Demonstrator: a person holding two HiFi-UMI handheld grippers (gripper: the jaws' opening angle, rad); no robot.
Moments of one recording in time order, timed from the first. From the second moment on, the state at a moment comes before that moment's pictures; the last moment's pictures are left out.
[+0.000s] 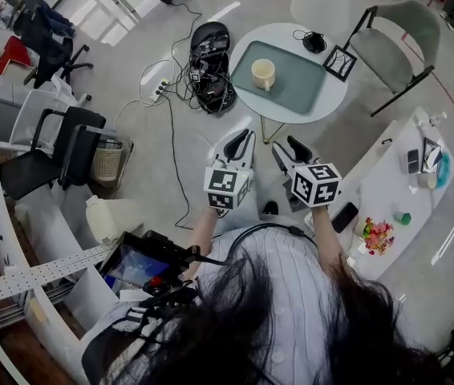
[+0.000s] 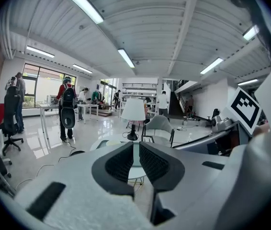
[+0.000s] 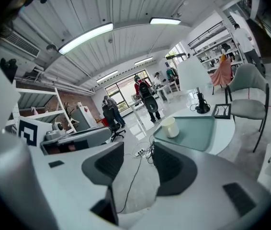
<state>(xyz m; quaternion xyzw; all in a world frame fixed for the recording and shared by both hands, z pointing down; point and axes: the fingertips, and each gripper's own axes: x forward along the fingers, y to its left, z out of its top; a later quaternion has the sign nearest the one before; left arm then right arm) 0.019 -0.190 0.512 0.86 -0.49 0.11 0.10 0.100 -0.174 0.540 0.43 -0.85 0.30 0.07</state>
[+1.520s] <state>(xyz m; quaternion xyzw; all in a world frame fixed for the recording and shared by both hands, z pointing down) -0.105 -0.020 0.515 0.88 -0.44 0.13 0.12 -0.025 -0.019 0.529 0.48 -0.83 0.30 0.05</state>
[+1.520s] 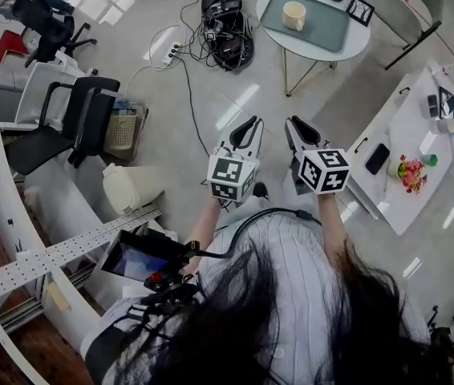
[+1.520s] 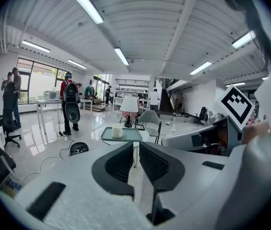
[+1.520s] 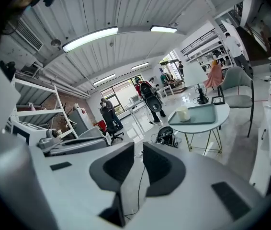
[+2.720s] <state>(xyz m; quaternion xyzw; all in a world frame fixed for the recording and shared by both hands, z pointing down) -0.134 0.068 0.510 0.90 -0.41 0.10 0.09 -0.074 0.081 0.516 0.50 -0.83 0.25 0.07</state>
